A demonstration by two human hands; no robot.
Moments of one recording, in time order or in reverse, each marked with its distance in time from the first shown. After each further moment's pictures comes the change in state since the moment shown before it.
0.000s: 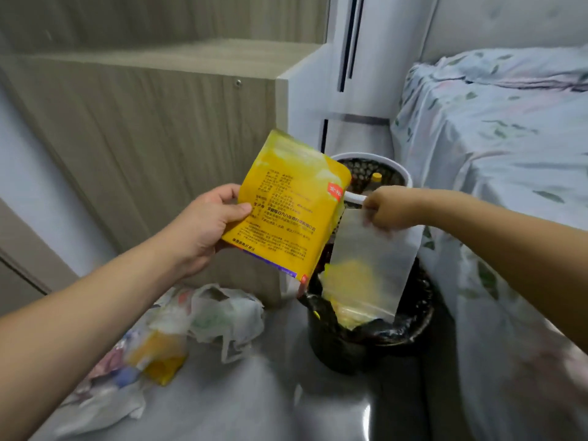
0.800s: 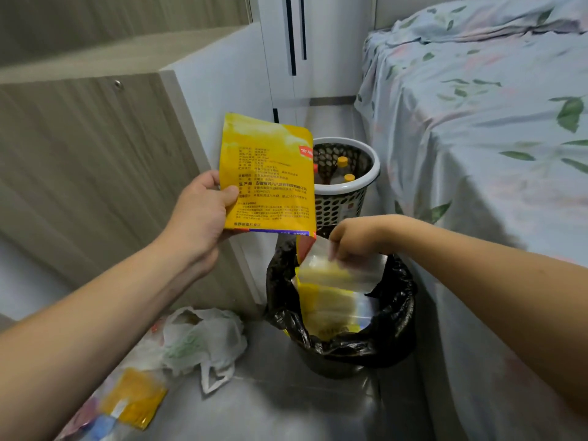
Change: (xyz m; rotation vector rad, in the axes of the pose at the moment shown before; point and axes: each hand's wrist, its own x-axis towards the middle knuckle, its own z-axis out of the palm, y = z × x) left_hand 0.056 0.003 0.088 0.031 0.167 0.076; right_hand 0.041 0.053 0.080 0.466 -0.252 -0.006
